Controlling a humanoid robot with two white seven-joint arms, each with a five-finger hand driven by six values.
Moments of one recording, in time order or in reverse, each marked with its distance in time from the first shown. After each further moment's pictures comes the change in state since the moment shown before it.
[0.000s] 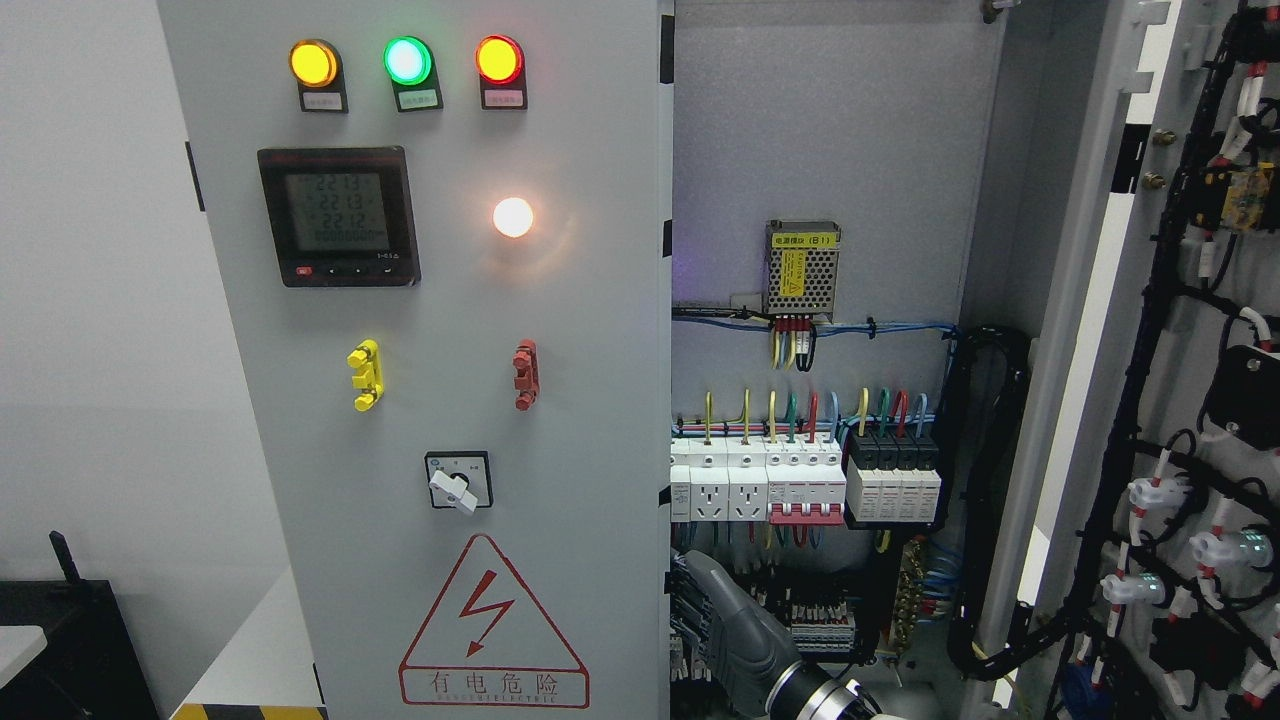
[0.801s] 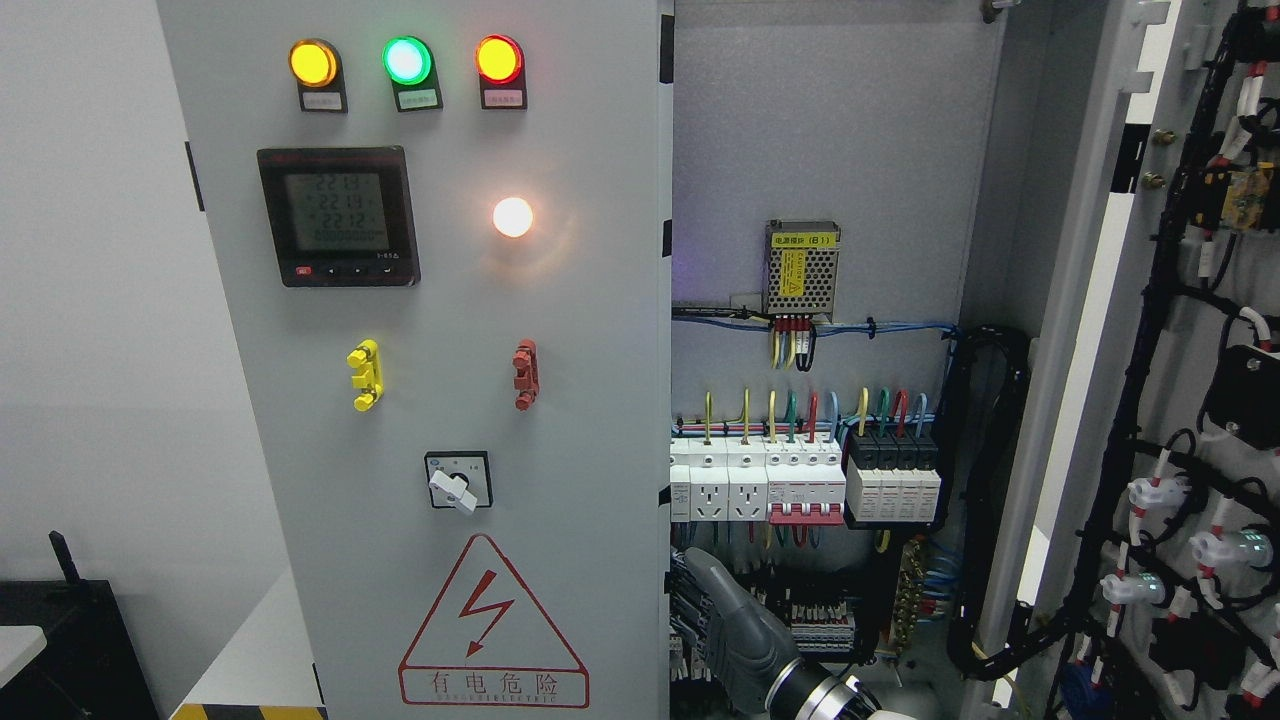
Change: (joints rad) left arm 0.000 0.000 0.000 0.000 0.000 0.000 0.000; right arm -0.007 0.000 -0.001 0.003 -0.012 0.000 0.027
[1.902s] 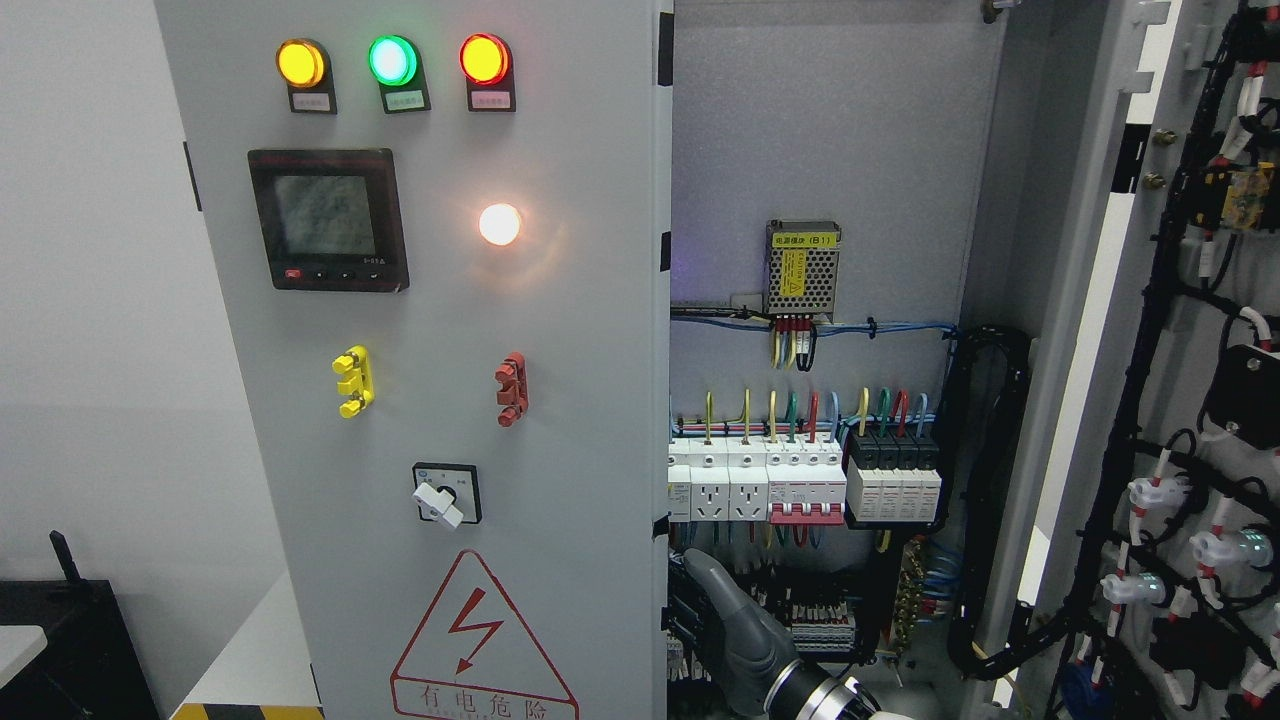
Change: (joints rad) left arm 0.000 0.000 0.000 0.000 0.000 0.000 -0.003; right arm 0.007 0.000 0.001 -0.003 -0.024 -0.002 0.043
